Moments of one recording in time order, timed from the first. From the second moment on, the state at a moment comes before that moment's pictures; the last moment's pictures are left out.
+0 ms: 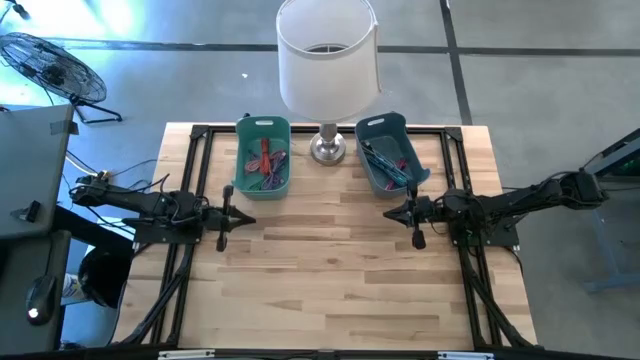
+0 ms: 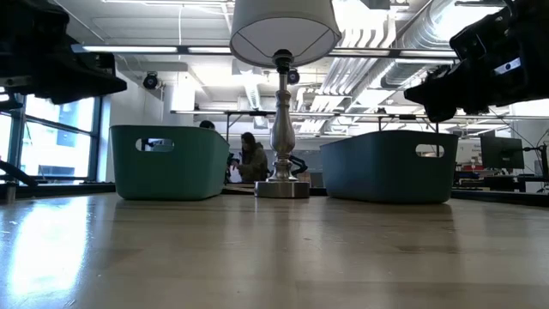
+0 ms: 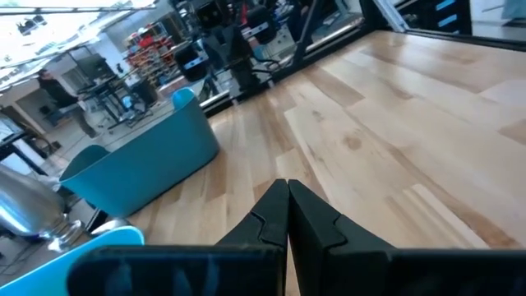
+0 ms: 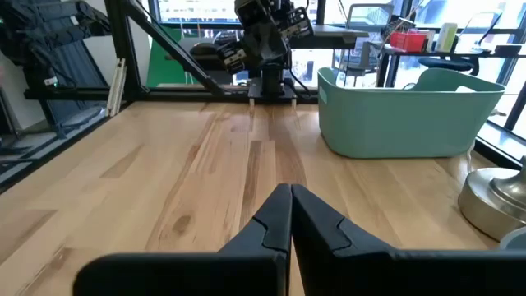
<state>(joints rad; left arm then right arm) -0.22 0.15 0.03 0.01 -0.16 0.44 0.03 0.78 0.01 0.69 0.01 0.00</state>
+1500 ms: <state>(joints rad) -0.22 0.15 0.04 0.00 -0.17 0.44 0.03 0.26 0.01 0.56 0.01 0.00</state>
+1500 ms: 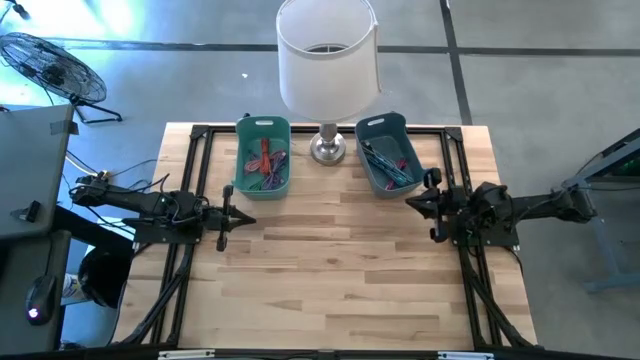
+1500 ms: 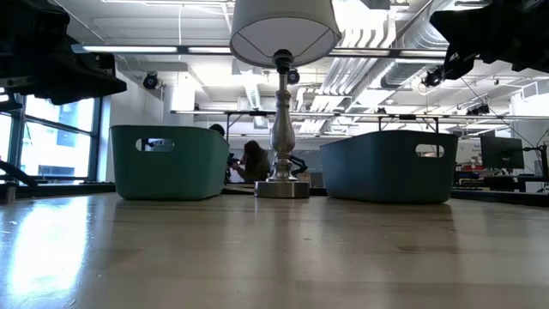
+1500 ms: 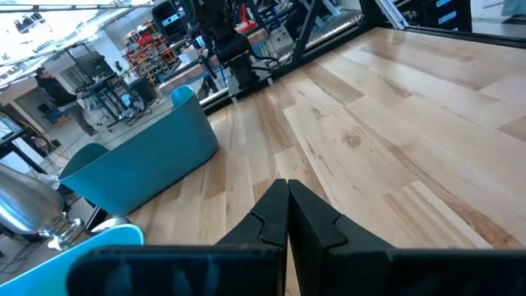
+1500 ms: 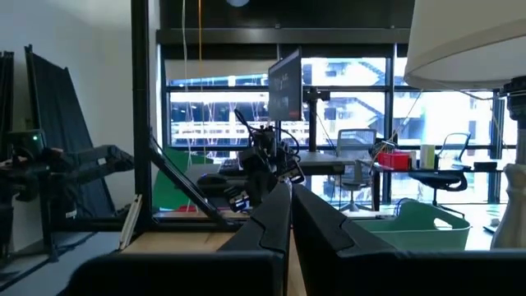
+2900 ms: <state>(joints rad) -0.22 0.15 0.04 0.00 -0.17 0.44 0.03 0.01 0.01 0.55 0.01 -0.03</state>
